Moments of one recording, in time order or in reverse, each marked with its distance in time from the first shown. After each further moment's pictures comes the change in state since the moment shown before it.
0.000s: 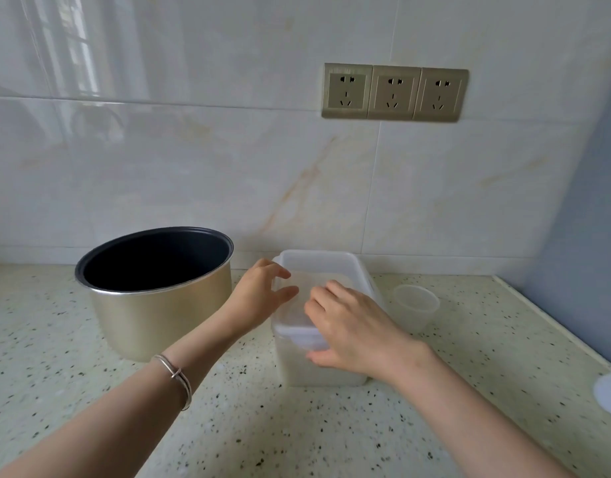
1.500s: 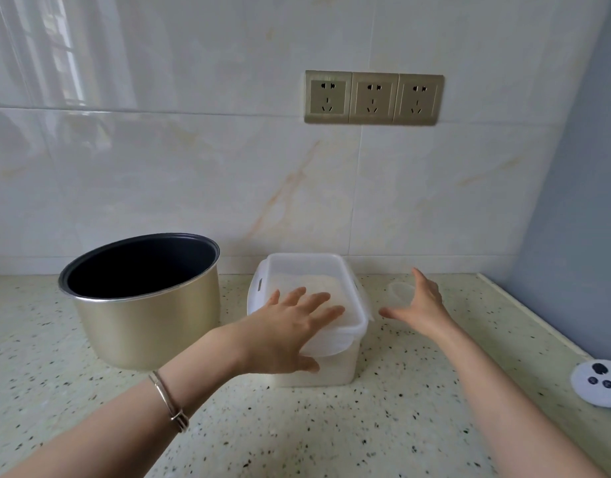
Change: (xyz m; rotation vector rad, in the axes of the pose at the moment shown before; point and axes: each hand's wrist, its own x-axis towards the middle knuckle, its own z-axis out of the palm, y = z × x) left_hand -0.043 0.050 0.002 0.669 -0.582 0.457; right_hand -0.066 0.117 0.047 0.714 -0.057 1.198
